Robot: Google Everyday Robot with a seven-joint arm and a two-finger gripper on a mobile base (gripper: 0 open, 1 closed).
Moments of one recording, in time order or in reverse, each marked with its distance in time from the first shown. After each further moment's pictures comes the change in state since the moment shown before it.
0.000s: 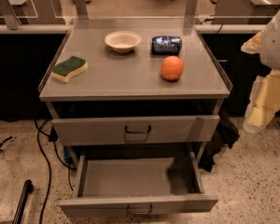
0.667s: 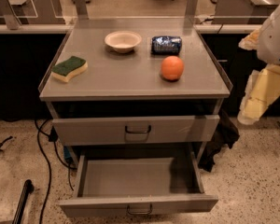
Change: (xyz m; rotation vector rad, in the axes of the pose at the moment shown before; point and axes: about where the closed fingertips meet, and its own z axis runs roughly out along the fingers) arm -0.001 -0.017 0.006 0.015 -0.042 0.021
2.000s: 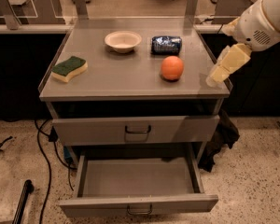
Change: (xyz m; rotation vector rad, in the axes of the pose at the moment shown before) arm -0.033 -0.106 0.057 0.042 -0.275 0.122
